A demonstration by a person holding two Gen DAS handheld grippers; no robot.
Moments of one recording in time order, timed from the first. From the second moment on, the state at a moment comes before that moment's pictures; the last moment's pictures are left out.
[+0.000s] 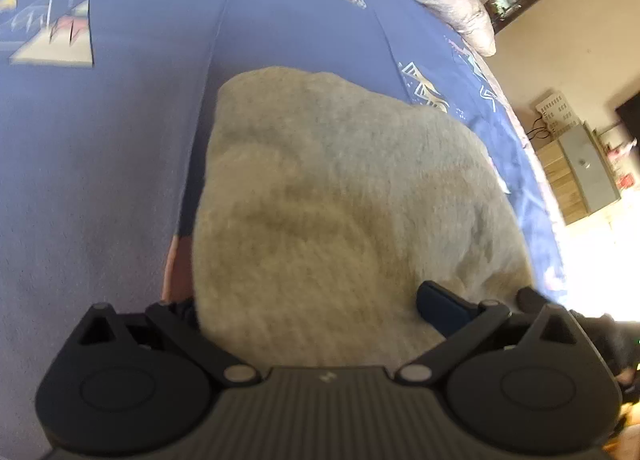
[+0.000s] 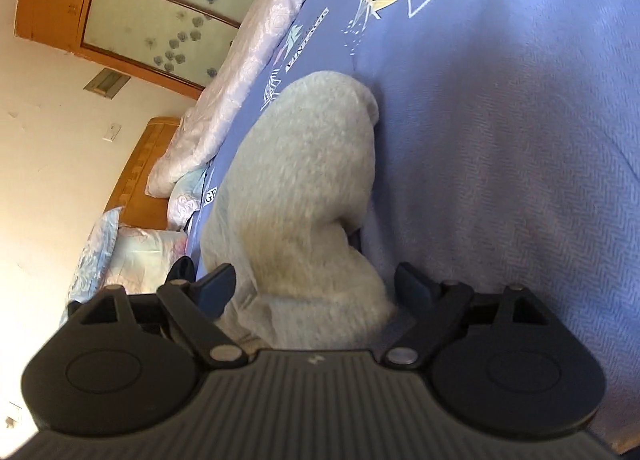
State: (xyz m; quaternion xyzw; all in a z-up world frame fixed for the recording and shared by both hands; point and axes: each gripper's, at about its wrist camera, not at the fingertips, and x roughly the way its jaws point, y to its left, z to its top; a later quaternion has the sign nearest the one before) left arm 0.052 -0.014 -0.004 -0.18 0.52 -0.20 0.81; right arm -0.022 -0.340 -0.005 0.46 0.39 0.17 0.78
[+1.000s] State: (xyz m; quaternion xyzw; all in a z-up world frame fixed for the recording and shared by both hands) left arm 0.046 -0.014 -0.005 -0.19 0.51 -0.21 0.81; right arm 0.025 -0.313 -0.018 0.42 0.42 0.19 0.78
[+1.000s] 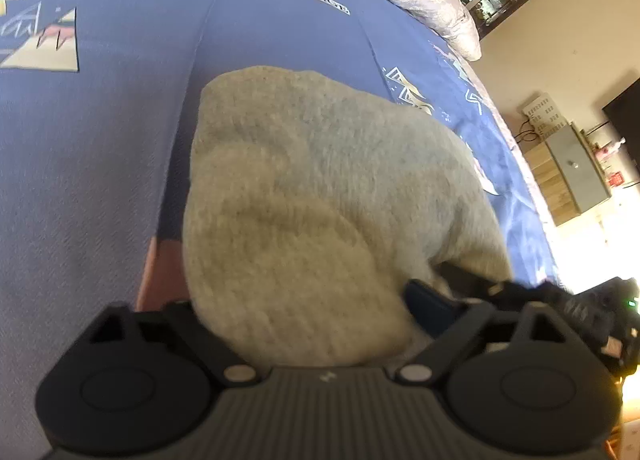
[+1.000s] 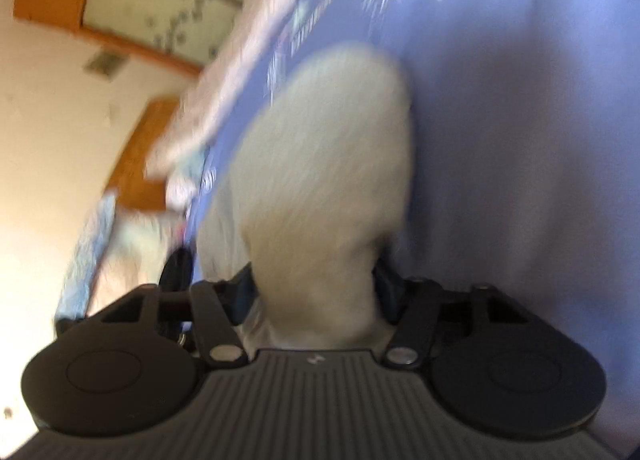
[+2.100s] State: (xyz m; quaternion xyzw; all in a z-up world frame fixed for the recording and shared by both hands) left arm 0.357 -0.032 -0.017 -0.08 0.43 -0.10 0.89; right arm 0.341 -0.277 -0.043 0.28 0.38 0.21 0.86
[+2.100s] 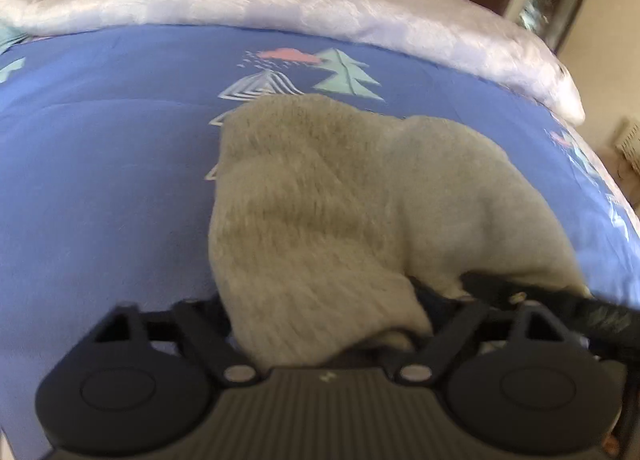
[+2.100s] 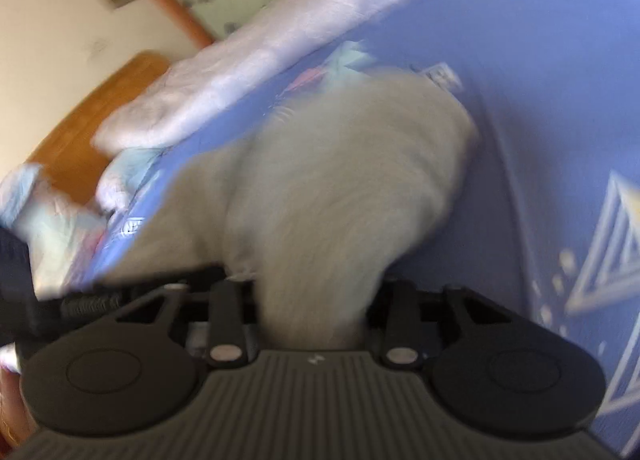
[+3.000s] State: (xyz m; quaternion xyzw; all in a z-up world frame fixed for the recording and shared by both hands) left arm 0.030 -0.049 0.119 0.01 0.37 -0.03 0.93; right arm 0.026 -0.245 0.081 0.18 0.30 0.06 0.94
